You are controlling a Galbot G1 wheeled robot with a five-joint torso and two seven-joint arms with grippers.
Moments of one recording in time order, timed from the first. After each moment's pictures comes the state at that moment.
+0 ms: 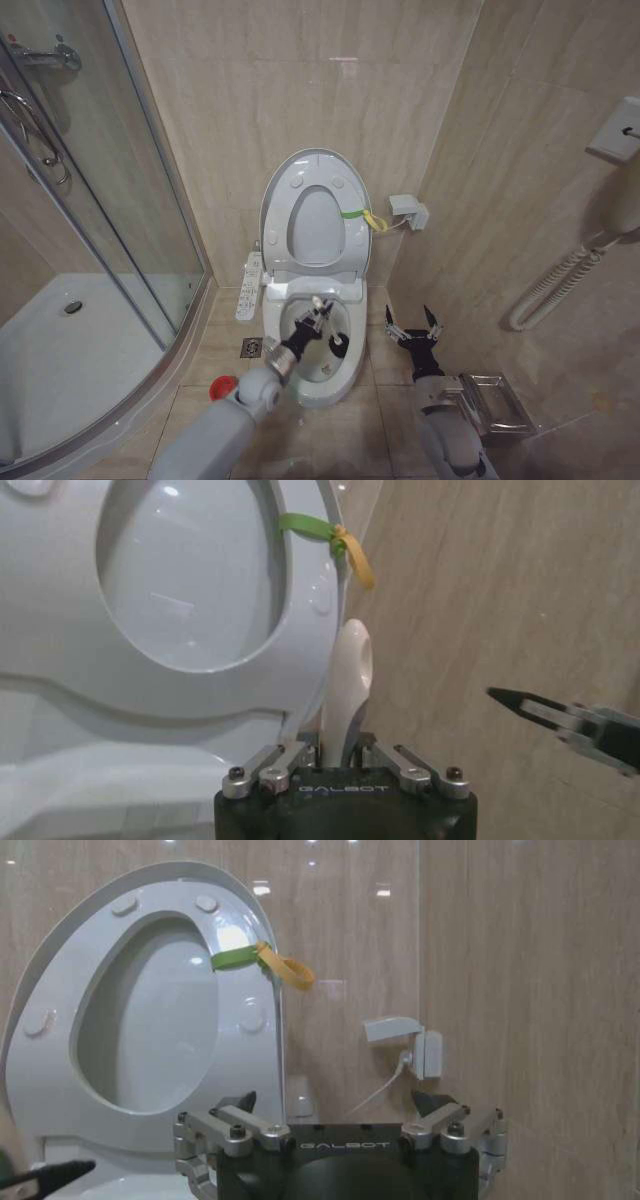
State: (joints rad) left arm 0.79 -1.22 0.29 -1.38 -0.71 -0.31 0.13; right arm -1.33 1.36 0.49 1.76 0.19 0.28 0.12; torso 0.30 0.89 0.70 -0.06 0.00
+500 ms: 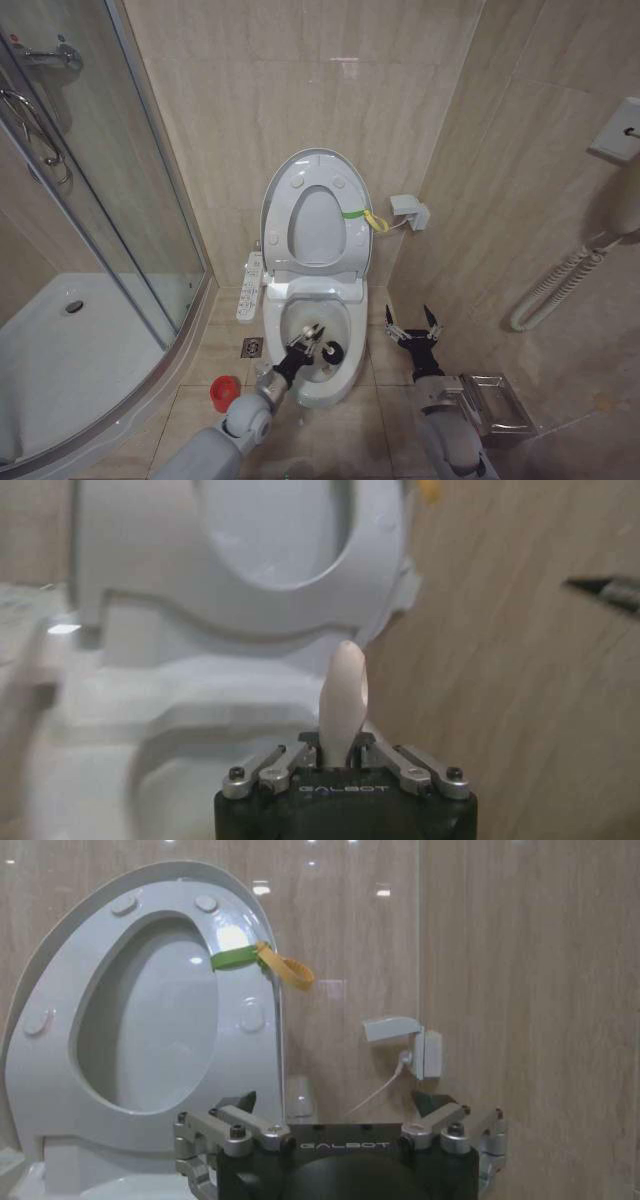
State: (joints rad) left arm 0.87 -1.12 0.25 -1.37 -0.66 -0.23 0.06; right arm -1.33 1.36 0.49 1.76 0.19 0.28 0.12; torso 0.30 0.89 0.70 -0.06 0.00
